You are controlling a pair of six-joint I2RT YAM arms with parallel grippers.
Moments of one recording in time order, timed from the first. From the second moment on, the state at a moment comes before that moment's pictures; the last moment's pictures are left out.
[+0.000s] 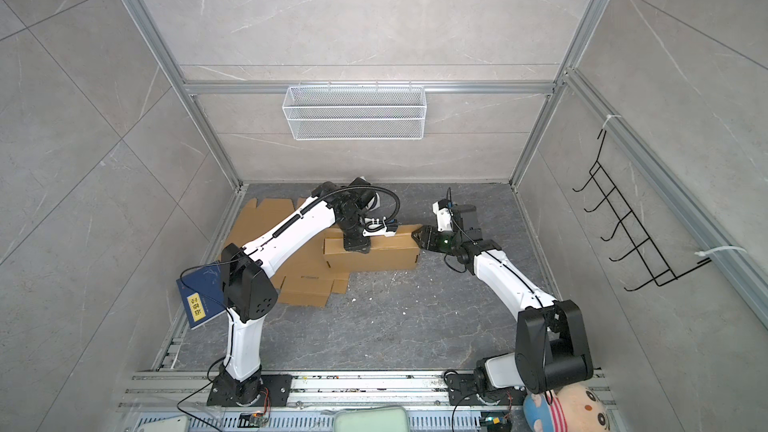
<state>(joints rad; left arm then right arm) -0.70 2.06 2.03 -1.29 0.13 0.81 0.20 1.42 0.93 -0.22 -0.46 0.37</state>
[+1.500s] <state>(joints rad) -0.68 2.06 2.02 -1.26 0.15 0.81 0.12 1.33 1.20 -0.63 -0.38 0.11</state>
